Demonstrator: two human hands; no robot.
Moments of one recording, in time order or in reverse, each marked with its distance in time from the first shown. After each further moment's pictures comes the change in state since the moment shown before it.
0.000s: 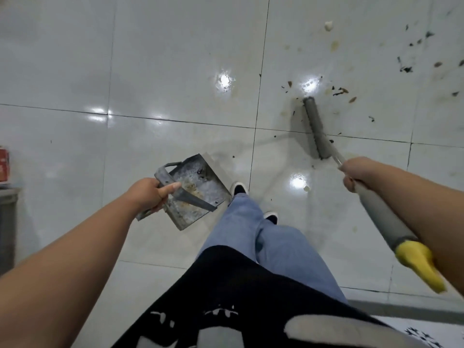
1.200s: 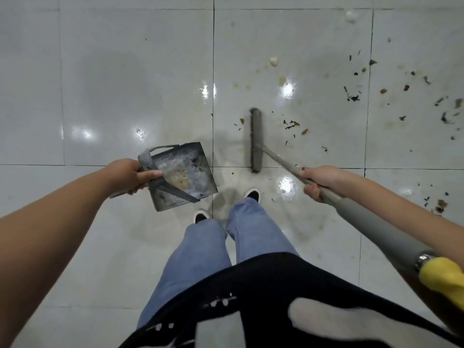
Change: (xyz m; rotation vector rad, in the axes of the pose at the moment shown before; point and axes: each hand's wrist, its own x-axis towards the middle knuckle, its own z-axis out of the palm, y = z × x) left_hand 0.081 0.295 -0.077 0.330 -0.043 0.114; right_hand 0.046 -0.091 -0.198 0.383 -0.278 0.140
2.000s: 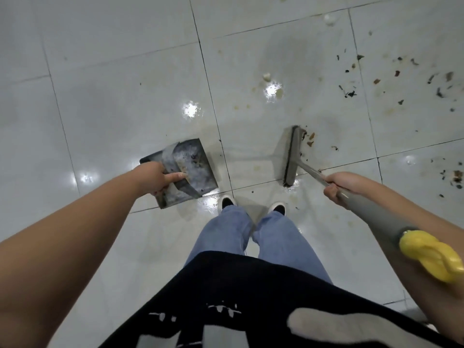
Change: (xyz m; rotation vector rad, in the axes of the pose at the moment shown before) left_hand 0.083 -0.004 -0.121 0.221 -0.078 0.126; right_hand 0.002 -0.051 0.049 0.466 -0.005 0.149
